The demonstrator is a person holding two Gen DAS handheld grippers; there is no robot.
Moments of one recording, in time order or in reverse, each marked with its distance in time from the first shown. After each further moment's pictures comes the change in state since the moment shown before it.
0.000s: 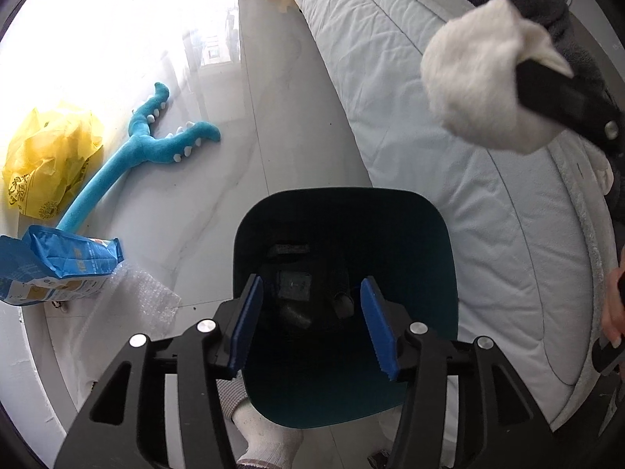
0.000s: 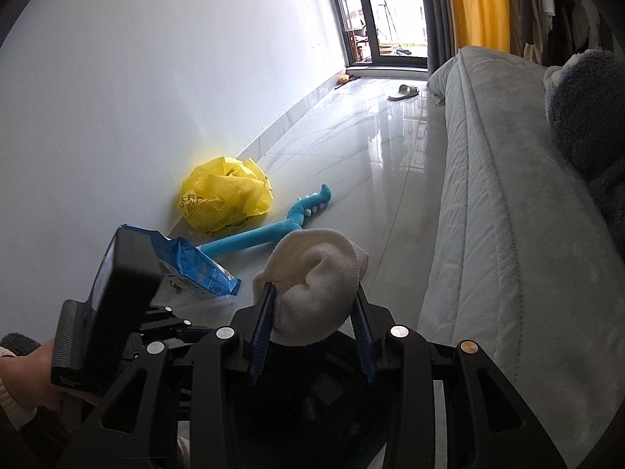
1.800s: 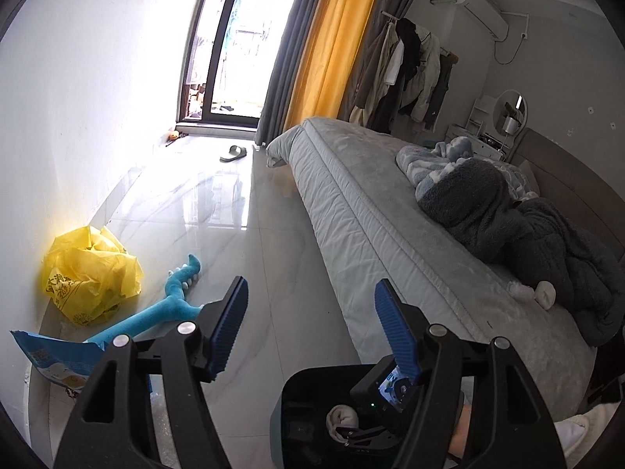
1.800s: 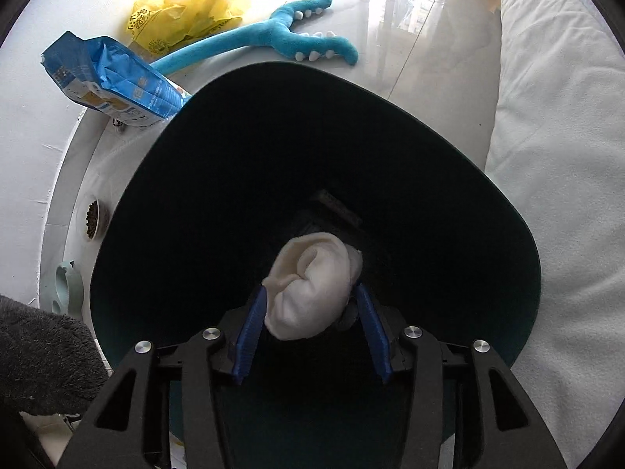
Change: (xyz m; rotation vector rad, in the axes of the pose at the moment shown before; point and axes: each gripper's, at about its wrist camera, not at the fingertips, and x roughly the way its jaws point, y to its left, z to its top) left arm -0.176 0.025 0.002 -0.017 -0.698 -0.029; right arm 0.159 0.025 -0.114 -0.069 0.625 -0.116
